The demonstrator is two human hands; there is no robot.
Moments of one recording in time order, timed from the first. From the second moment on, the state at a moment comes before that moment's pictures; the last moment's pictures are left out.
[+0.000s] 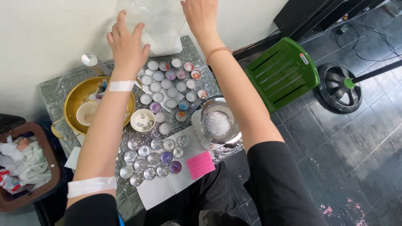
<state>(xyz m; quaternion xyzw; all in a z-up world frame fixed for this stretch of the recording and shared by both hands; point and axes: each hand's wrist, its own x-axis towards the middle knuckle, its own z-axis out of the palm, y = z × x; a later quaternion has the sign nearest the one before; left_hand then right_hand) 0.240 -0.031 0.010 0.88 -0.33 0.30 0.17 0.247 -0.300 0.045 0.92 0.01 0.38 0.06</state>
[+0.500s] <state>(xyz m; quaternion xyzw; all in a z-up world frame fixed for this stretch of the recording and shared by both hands) 0.316 -0.085 -0.081 0.78 -0.18 0.01 0.60 0.268 -0.311 -0.036 0.82 -0.07 0.00 -0.56</state>
